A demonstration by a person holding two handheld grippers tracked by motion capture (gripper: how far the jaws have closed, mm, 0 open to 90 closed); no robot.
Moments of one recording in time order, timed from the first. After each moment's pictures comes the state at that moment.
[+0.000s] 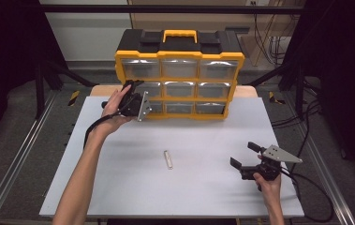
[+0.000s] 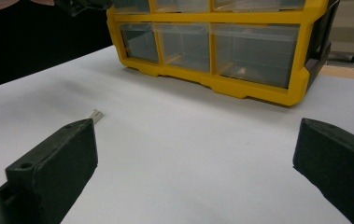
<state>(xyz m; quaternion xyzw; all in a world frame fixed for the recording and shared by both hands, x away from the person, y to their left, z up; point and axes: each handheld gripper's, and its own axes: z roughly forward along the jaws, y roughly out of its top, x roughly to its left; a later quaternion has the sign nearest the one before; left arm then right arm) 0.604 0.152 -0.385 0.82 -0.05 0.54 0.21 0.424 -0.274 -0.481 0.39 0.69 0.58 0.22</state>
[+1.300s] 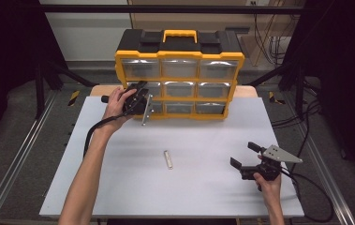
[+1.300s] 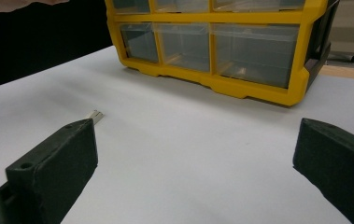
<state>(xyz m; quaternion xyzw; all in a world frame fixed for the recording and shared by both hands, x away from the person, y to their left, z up) 0.607 0.146 -0.389 0.76 -0.12 0.62 0.12 0.423 -0.274 -0.481 0.39 0.68 0.58 0.22</state>
